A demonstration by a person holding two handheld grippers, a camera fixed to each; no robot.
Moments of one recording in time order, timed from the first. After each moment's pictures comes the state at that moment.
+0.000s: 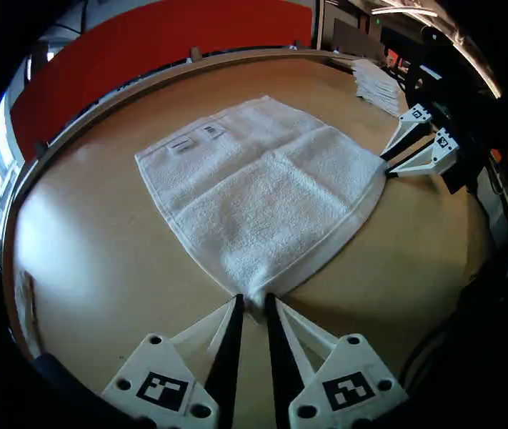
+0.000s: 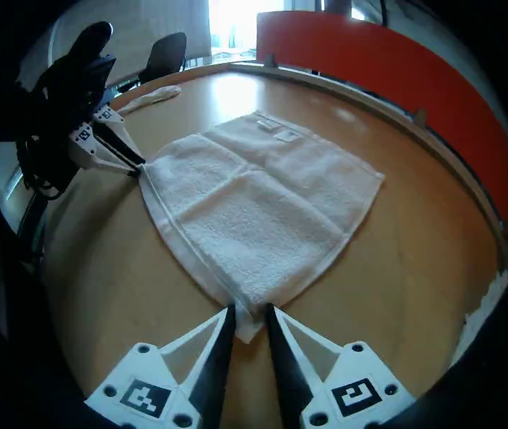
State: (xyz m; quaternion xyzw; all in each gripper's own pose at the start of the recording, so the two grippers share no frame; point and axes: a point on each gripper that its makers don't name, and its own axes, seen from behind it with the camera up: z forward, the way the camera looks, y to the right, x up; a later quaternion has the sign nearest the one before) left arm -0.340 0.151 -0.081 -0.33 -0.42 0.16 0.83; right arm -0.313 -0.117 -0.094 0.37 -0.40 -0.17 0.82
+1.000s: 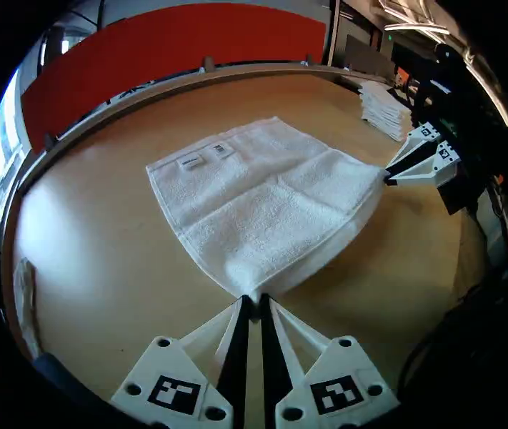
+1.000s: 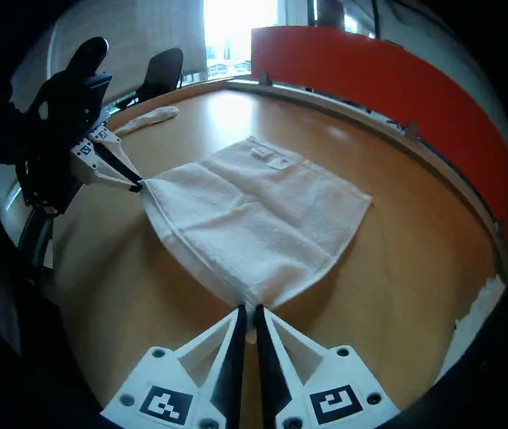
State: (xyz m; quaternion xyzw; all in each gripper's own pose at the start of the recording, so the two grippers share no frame) left arm -0.307 0.154 -0.083 -0.31 -0.41 0.12 0.85; right arm -0.280 -0.126 -0.086 0.36 -0.37 -0.15 0.84
